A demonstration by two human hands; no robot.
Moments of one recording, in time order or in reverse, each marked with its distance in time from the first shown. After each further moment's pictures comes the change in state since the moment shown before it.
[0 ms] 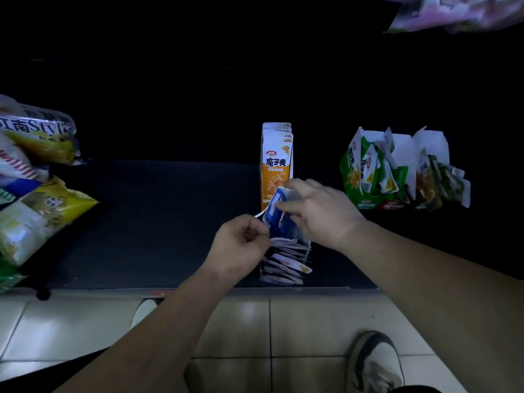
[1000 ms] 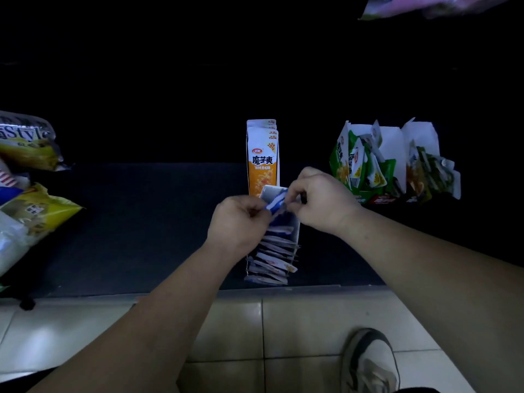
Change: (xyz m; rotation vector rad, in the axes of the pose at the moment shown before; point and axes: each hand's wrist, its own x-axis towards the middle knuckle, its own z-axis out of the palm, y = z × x) left_hand 0.039 0.019 0.023 0.287 0.031 0.146; right_hand -0.001 0.026 0.003 0.457 0.123 0.339
